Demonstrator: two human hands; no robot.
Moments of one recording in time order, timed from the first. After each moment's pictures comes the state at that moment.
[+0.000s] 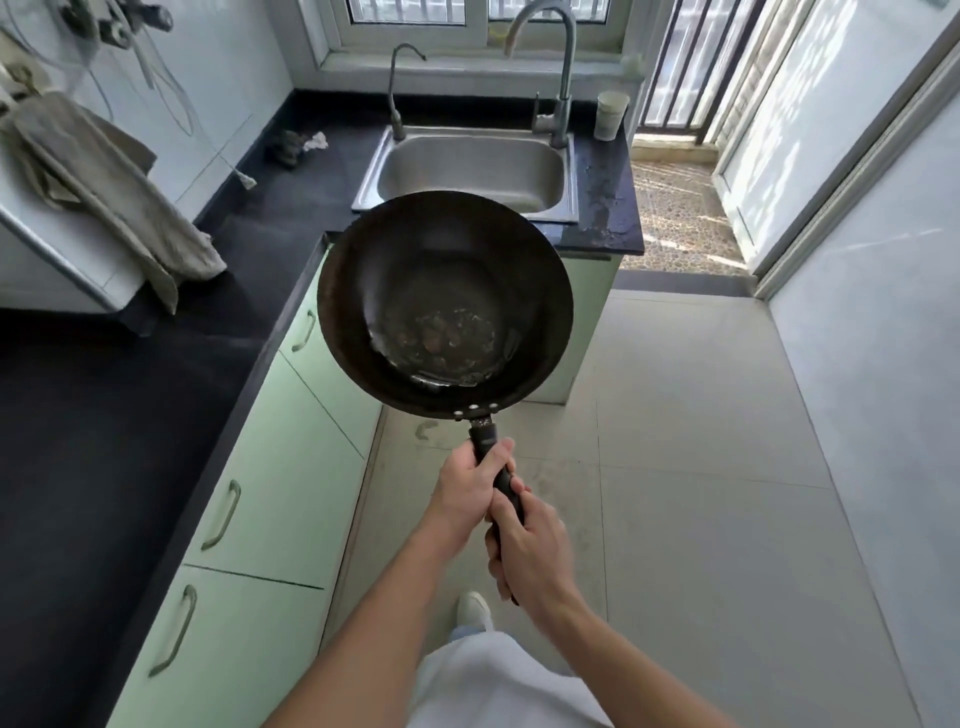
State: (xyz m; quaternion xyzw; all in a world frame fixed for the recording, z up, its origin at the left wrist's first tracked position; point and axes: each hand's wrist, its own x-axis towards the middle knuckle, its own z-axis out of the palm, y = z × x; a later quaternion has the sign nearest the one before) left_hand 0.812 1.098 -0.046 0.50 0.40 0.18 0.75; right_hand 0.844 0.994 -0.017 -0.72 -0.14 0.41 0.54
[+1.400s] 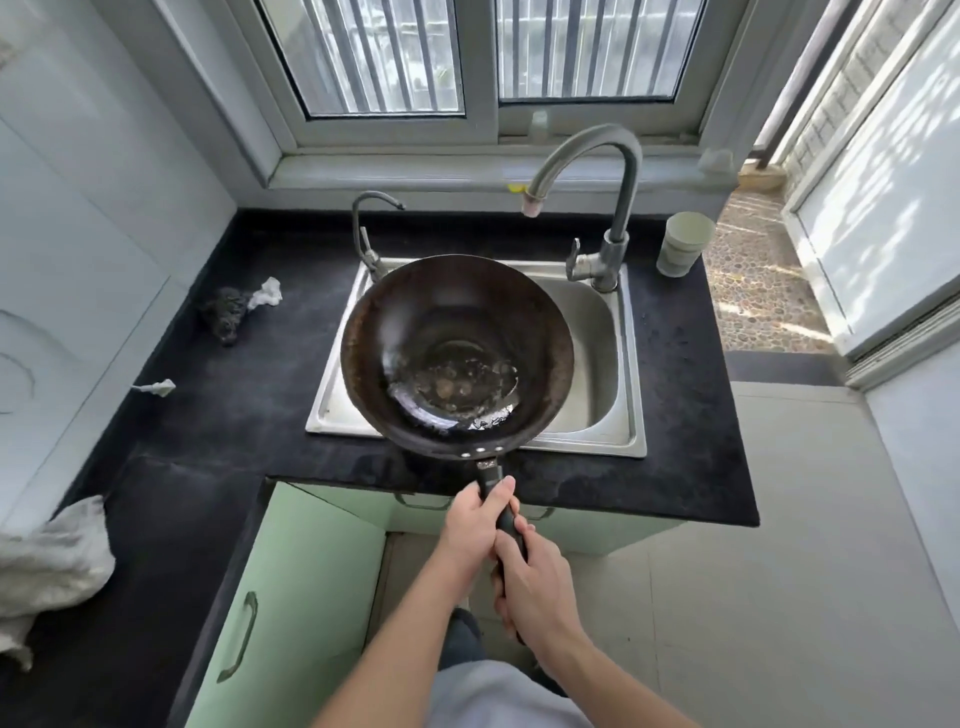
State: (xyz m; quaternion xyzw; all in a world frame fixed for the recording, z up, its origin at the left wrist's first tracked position) left_hand 1.152 1.514 -0.076 0.40 0.49 0.15 0.76; right_hand 1.183 1.417 -0.066 -0.74 -0.11 0.45 0.49
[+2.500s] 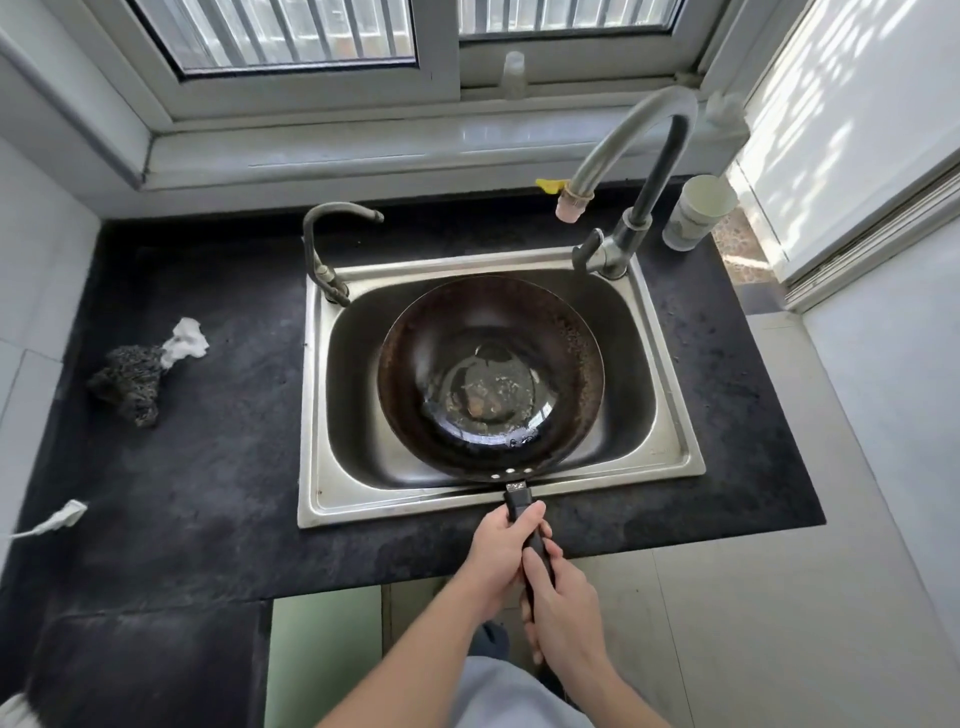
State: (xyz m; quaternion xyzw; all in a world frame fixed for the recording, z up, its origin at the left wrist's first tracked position) left_hand 1.161 1.638 -0.127 0.36 0.45 -0.08 0.82; right_hand 1.165 1.528 -0.139 -0.83 0.02 0.38 0.42
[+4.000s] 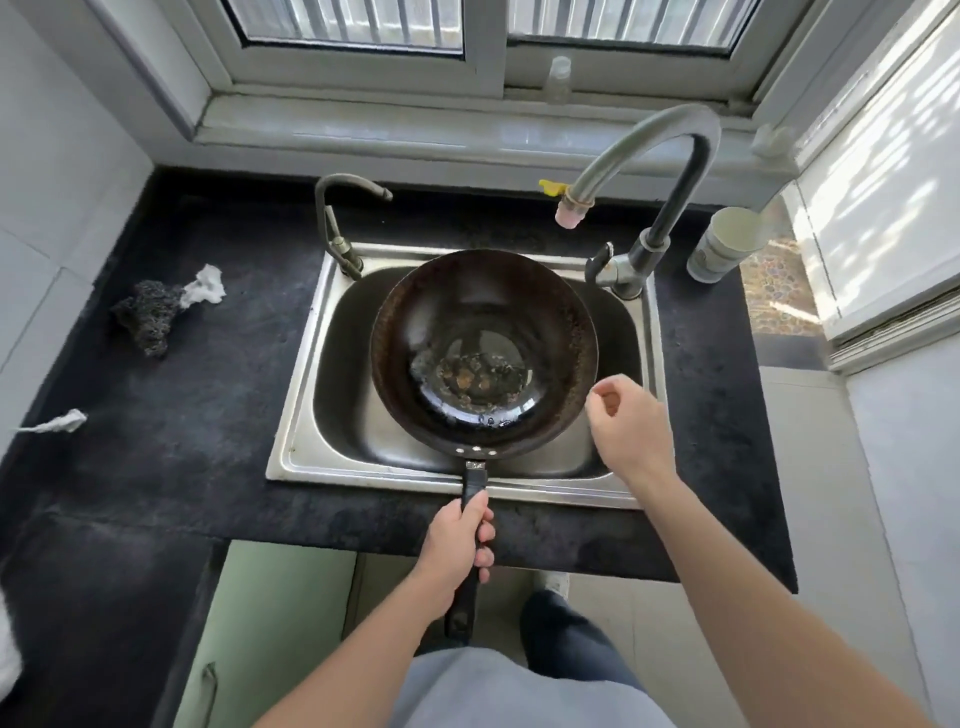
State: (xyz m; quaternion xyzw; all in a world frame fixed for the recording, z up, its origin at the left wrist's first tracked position) left_hand 1.173 1.617 -0.108 0.40 0.55 -0.02 0.74; right_hand 1.386 1.560 -0.074 -0.91 -0.25 0.18 0.29
